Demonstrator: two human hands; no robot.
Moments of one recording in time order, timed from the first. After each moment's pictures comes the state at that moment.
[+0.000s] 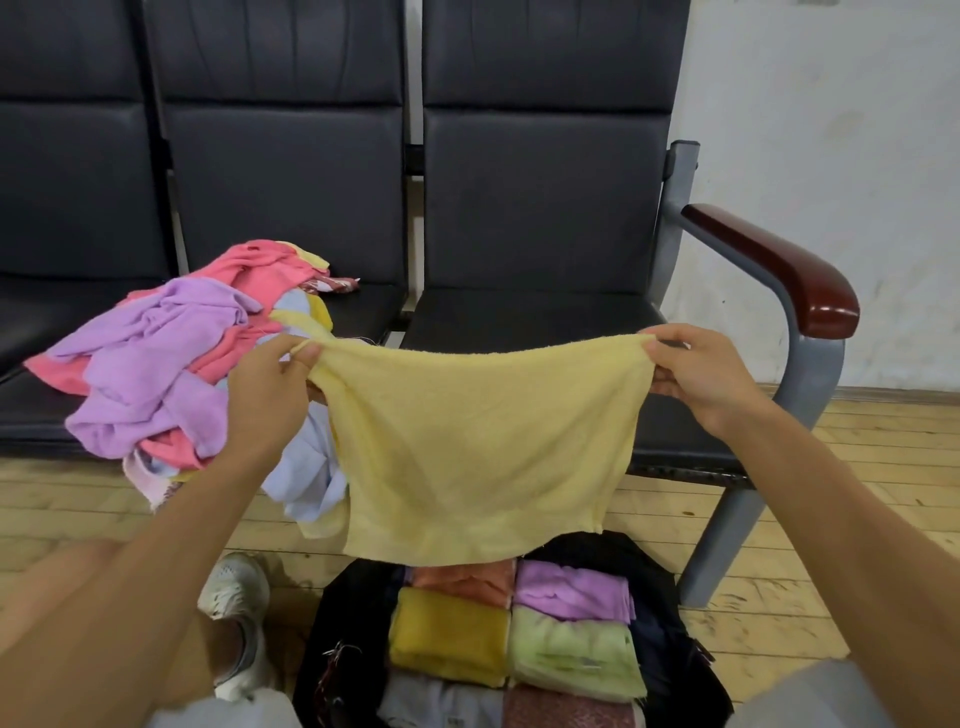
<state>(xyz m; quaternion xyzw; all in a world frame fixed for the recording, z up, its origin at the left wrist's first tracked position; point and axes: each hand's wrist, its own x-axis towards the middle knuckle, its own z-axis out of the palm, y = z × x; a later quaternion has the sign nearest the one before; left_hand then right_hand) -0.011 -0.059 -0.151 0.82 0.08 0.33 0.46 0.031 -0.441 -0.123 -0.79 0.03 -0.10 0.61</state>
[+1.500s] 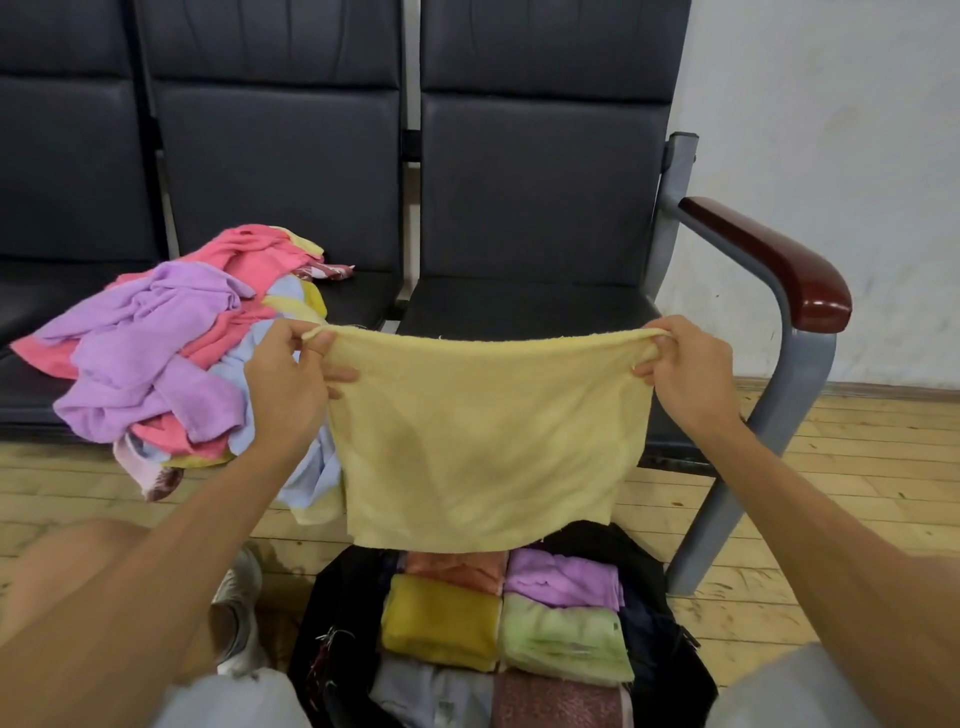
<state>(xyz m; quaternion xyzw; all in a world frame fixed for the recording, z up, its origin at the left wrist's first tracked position) -0.005 -0.084 -0.163 0.73 0.07 0.34 0.58 0.028 -0.439 -0.142 -0.89 -0.01 -0.26 0.37</state>
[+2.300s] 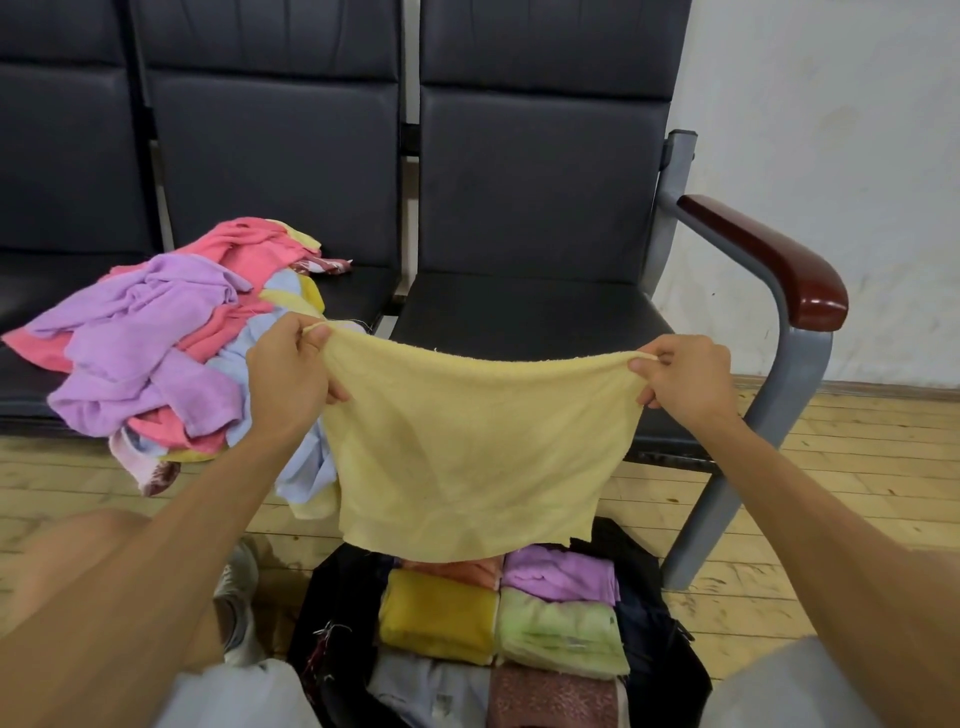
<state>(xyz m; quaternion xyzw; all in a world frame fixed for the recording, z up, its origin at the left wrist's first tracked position) -0.002 -0.081 -0.159 0.80 0.11 0.32 0.50 0.034 -0.443 -0.150 -0.92 0.03 -0.20 0.34</state>
